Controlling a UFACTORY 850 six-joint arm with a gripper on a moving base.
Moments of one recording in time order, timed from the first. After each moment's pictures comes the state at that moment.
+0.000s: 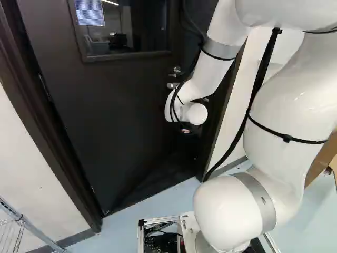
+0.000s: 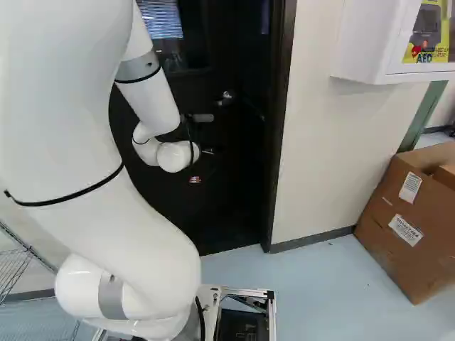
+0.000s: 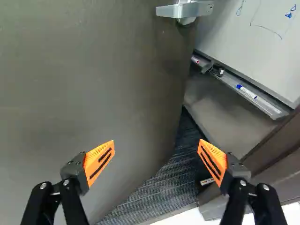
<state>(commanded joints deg) 6.2 -4.1 -25.7 5.1 45.3 0.0</state>
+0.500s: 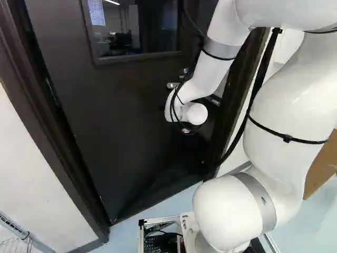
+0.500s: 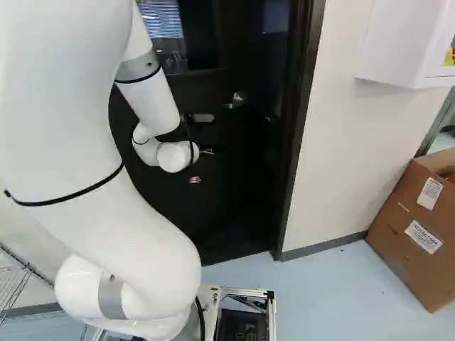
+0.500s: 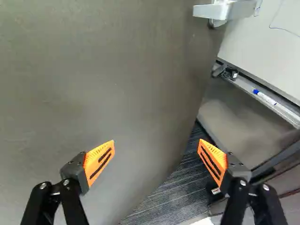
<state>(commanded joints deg) 6.2 -4.1 -25.7 5.1 45.3 0.0</state>
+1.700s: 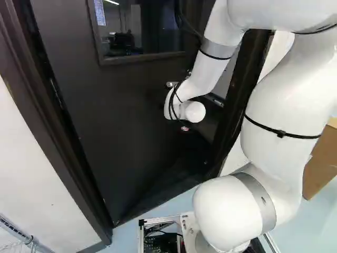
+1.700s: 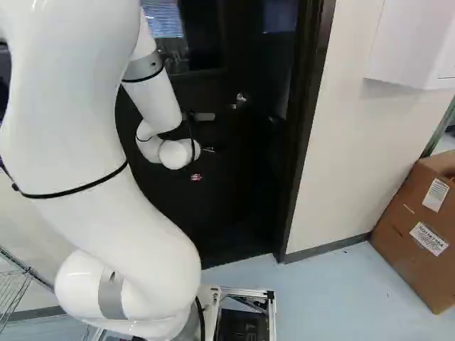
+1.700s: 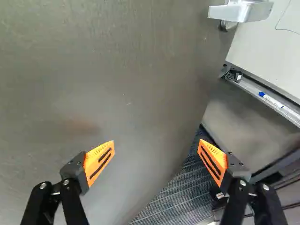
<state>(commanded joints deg) 6.1 -6.9 -28.8 5.9 45.3 0.0</state>
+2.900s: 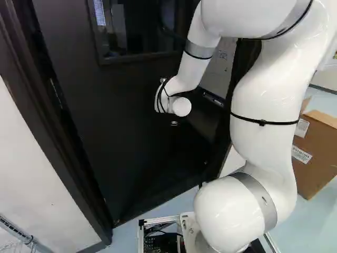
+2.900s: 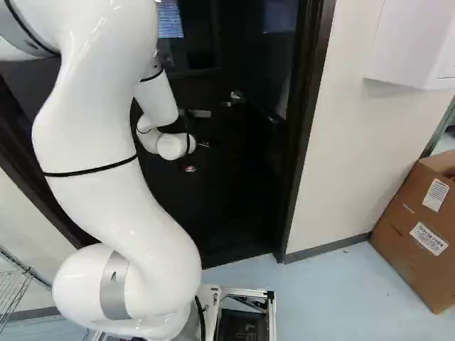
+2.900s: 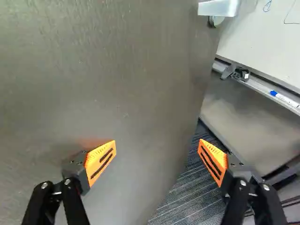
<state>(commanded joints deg) 11.1 -15.0 -37.9 14.0 45.3 0.0</state>
